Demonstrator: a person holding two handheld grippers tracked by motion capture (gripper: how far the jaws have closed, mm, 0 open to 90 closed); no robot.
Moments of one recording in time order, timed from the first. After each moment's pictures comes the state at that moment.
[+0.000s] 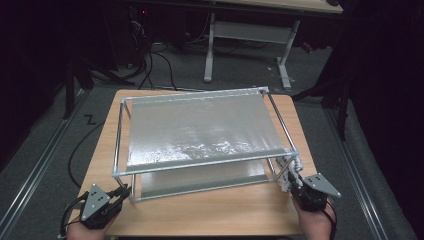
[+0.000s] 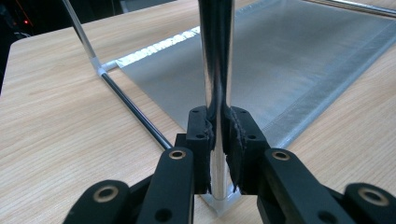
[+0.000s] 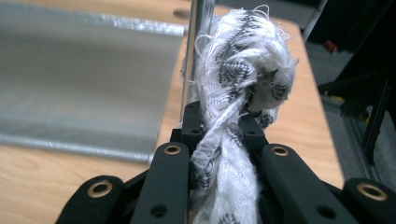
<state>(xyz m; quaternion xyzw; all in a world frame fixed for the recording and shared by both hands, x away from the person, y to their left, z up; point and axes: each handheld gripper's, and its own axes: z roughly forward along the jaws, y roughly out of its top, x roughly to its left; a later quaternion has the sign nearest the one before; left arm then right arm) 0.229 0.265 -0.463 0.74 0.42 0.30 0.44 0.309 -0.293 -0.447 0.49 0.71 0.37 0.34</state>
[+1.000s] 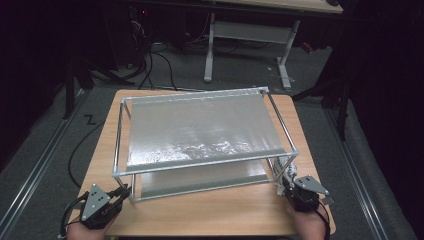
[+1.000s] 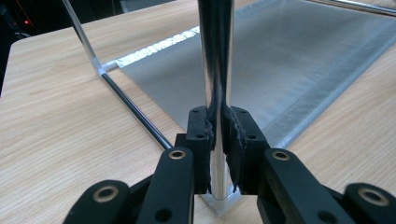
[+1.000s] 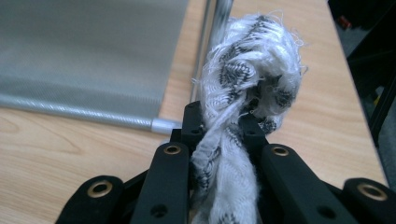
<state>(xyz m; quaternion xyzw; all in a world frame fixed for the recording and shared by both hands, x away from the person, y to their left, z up) 0.229 0.265 -0.463 0.74 0.42 0.30 0.44 0.315 -0.287 -0.469 0.49 0.74 0.34 0.33</state>
